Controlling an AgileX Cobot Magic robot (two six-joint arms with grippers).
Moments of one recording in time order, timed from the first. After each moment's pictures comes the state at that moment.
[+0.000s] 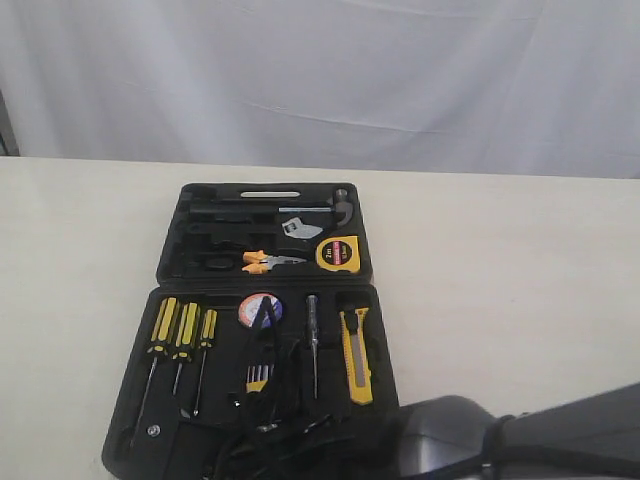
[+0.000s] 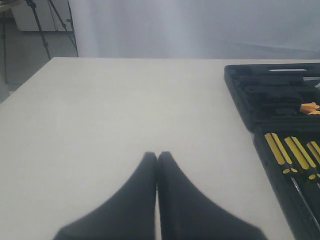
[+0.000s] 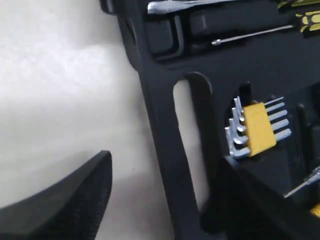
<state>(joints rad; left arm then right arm) 0.07 0.00 0.00 0.01 0.35 0.01 0.83 1.87 -0.98 -0.91 0.51 0.58</state>
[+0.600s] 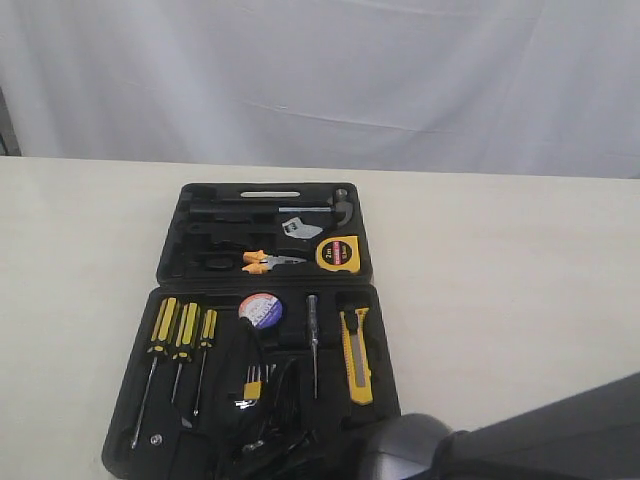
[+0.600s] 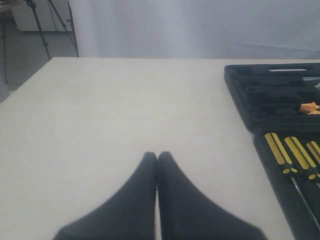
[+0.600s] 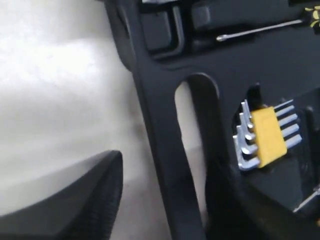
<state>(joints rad) 0.07 0.00 0.00 0.01 0.35 0.01 0.83 1.94 -0.98 -1.06 0.51 0.74</state>
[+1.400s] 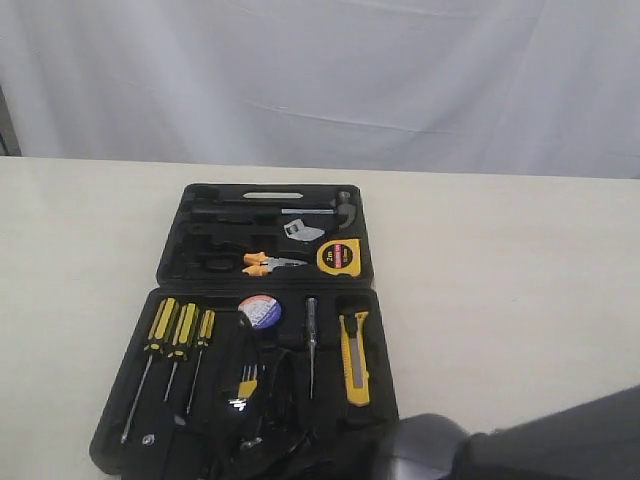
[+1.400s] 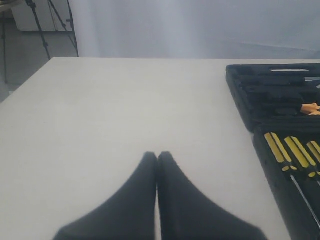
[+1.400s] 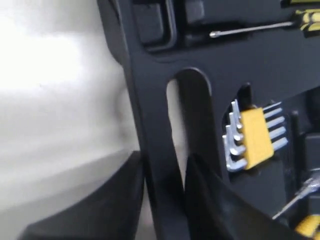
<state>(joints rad) 0.07 0.00 0.00 0.01 0.35 0.01 0.84 1.92 -0.98 -1.09 0.52 0.71</state>
